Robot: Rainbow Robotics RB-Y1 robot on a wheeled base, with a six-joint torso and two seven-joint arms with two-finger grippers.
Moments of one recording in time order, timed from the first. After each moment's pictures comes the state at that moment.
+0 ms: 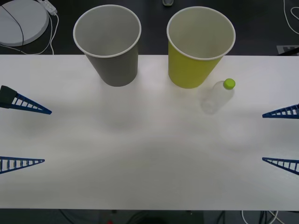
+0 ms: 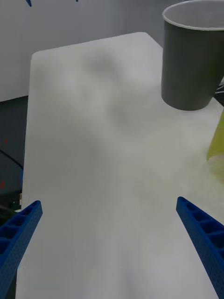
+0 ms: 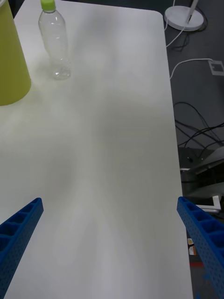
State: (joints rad) right arm 0.32 -1.11 -0.29 -1.82 0.93 -1.23 0.09; left arm 0.24 1.29 0.33 -2.04 -1.04 -1.25 0.16
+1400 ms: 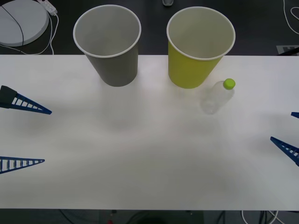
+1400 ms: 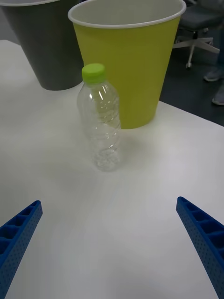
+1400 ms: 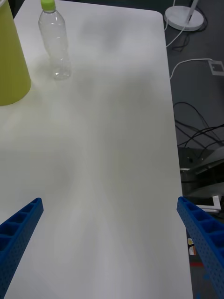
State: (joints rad) right arm 0.45 -0.91 -0.29 -1.67 0.82 -0.89 0.18; left arm 0.24 1.29 0.33 -2.04 -1.04 -1.25 0.16
